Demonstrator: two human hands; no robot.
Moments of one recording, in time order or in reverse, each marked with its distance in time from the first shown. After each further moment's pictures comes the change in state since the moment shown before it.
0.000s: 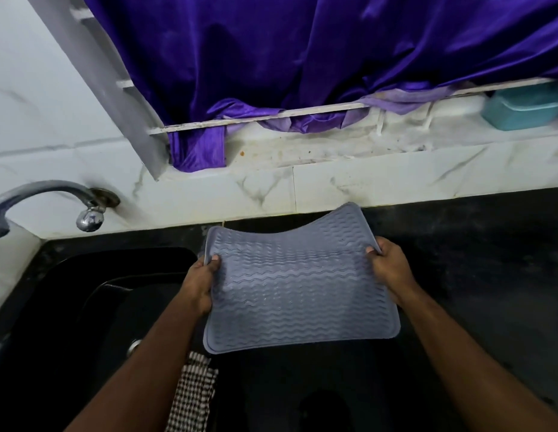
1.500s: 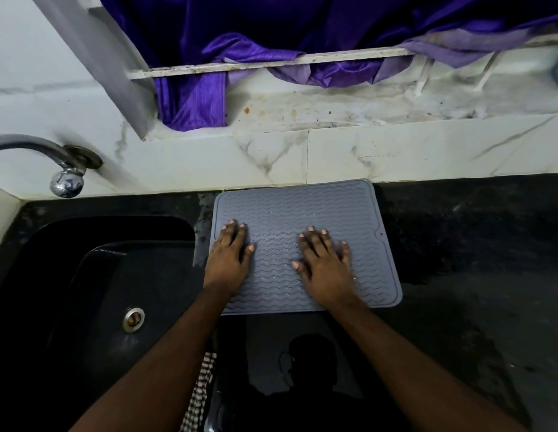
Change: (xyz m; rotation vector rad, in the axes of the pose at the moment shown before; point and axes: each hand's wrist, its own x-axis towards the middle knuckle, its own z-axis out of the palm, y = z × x) left_hand 0.059 -0.069 0.003 1.304 -0.011 0.736; right_hand -0.023 0.040 0.135 -0.969 -0.237 -0.527
